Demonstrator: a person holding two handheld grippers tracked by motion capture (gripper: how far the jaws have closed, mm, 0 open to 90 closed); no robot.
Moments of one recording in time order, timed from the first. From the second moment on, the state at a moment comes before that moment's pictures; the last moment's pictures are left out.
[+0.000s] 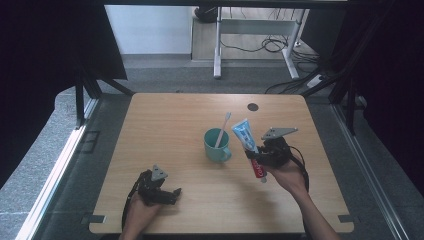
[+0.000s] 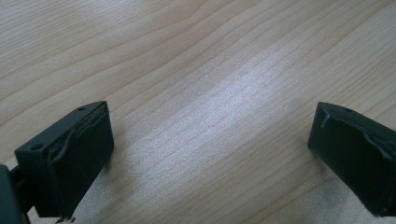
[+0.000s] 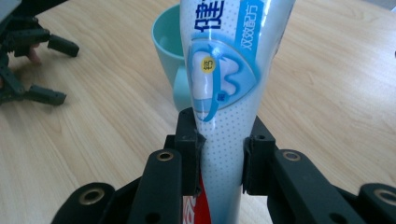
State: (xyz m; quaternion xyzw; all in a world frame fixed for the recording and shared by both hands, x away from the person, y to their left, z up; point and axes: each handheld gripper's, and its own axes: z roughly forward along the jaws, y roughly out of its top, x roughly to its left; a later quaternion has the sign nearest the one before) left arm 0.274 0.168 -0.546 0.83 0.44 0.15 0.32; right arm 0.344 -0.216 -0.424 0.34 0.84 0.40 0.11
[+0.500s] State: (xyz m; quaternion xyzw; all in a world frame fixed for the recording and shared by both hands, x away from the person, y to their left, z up) left arm 0.274 0.169 -0.545 0.83 0.43 0.15 0.32; right arm 0.354 -0.205 -0.416 0.33 0.83 0.42 0.12
